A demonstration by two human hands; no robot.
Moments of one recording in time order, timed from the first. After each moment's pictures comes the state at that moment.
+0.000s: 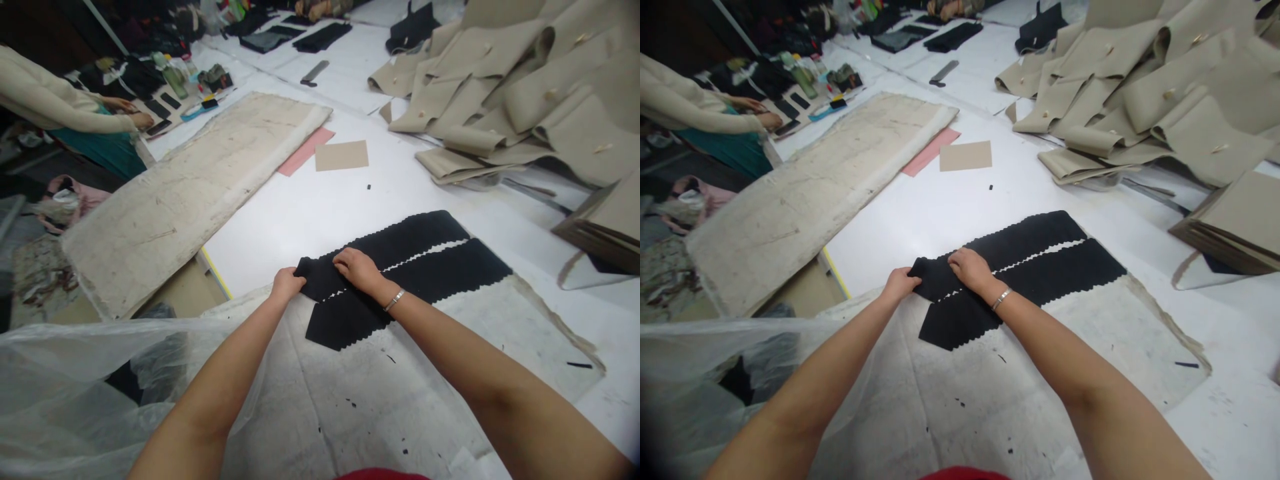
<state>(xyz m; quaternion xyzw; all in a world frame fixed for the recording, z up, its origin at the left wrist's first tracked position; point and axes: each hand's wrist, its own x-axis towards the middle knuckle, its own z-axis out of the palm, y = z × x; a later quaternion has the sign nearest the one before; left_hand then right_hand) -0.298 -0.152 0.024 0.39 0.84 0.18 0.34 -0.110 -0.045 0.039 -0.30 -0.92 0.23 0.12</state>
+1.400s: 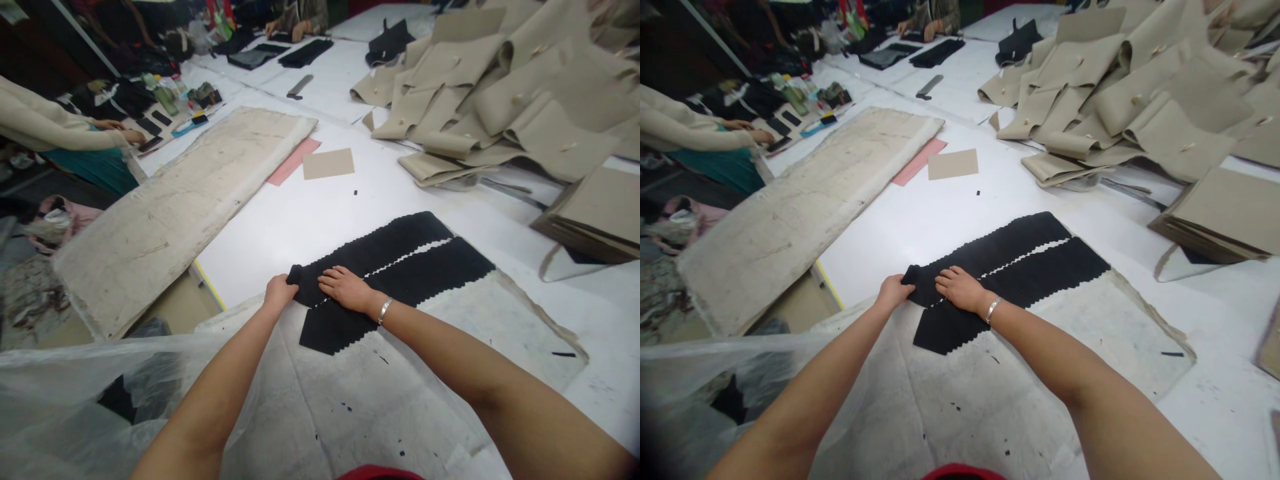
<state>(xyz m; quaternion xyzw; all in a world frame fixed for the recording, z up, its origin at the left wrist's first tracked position) -0.293 -0.149 0.031 0.43 0.86 0.09 0.27 -0.092 -0.064 0.025 -0.07 -0.99 0.05 0.07</state>
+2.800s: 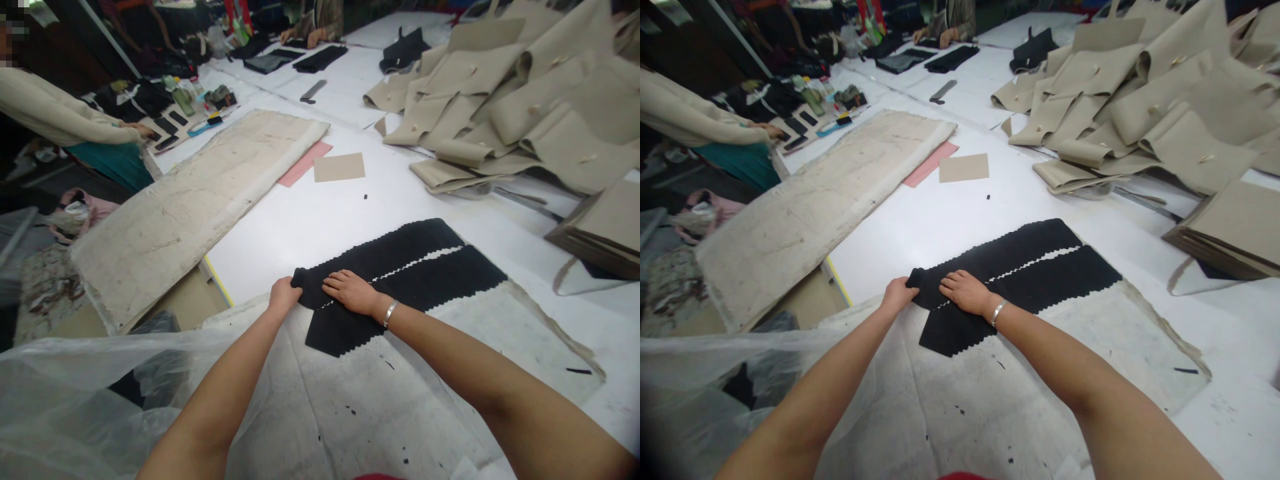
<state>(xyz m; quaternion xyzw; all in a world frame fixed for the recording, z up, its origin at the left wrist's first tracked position) -0.295 -0.160 0.037 0.42 0.87 0.08 0.26 -0.099 -0.065 0.028 -0.05 -1.00 0.06 0.06</state>
